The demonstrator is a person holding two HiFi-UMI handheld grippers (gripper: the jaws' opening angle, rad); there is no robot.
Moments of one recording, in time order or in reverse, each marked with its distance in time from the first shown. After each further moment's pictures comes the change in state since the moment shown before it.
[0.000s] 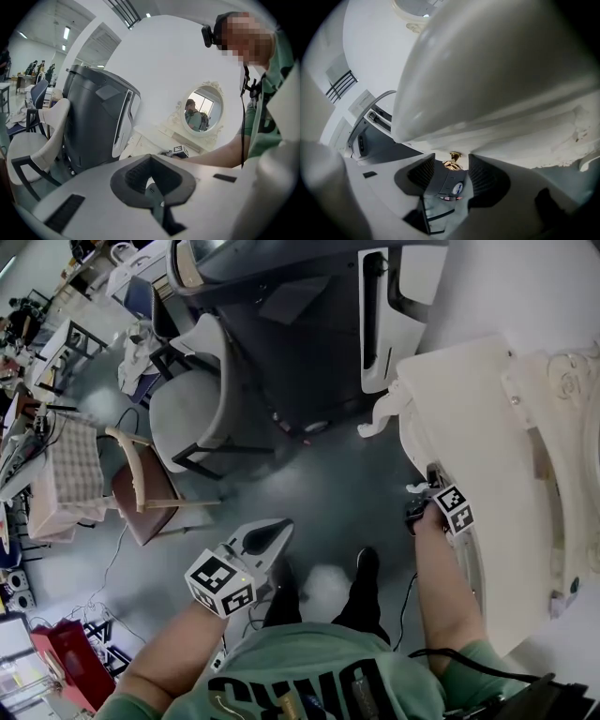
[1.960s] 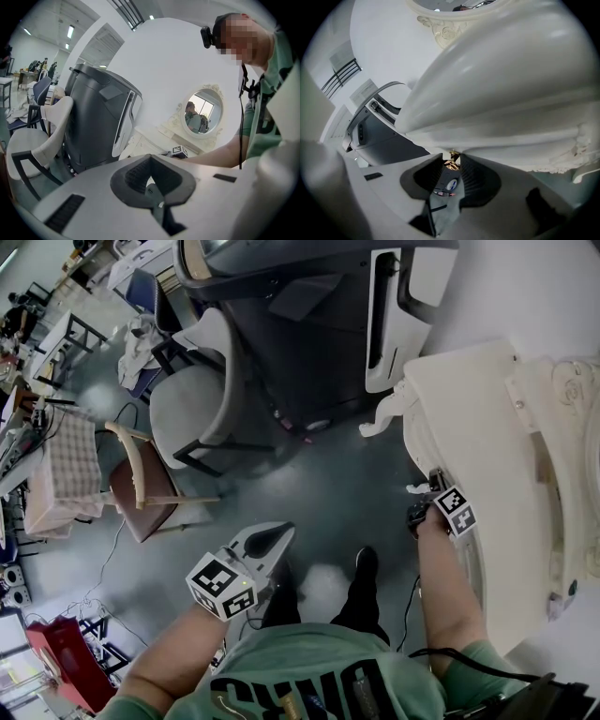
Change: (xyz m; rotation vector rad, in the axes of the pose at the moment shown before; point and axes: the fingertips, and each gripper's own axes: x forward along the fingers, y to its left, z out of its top) left arm -0.011 0.006 -0.007 -0.029 -0.019 -0.007; right arm -0.003 0.003 -0.008 -0.100 0.035 -0.029
